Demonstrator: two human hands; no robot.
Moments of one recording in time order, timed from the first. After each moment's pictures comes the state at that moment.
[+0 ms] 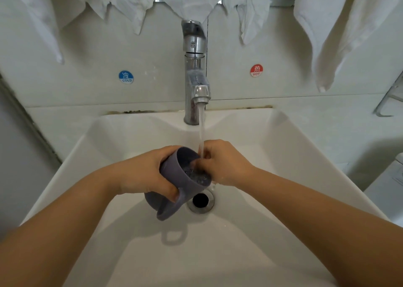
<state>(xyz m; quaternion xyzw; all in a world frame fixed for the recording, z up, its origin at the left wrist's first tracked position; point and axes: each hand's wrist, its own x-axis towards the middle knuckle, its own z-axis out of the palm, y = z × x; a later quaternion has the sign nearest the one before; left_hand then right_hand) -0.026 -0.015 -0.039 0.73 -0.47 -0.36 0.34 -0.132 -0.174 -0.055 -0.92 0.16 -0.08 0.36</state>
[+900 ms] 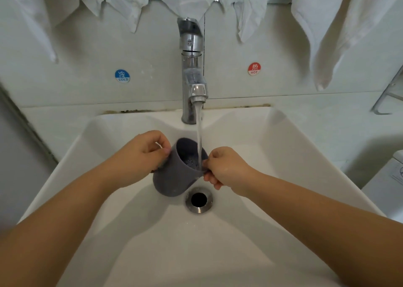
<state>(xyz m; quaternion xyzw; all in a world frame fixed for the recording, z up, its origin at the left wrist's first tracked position) -0.029 -0.020 -0.035 0.83 -0.35 -0.18 0.40 -0.137 -0.176 -0.062 -0.79 0.31 -0.02 0.53</state>
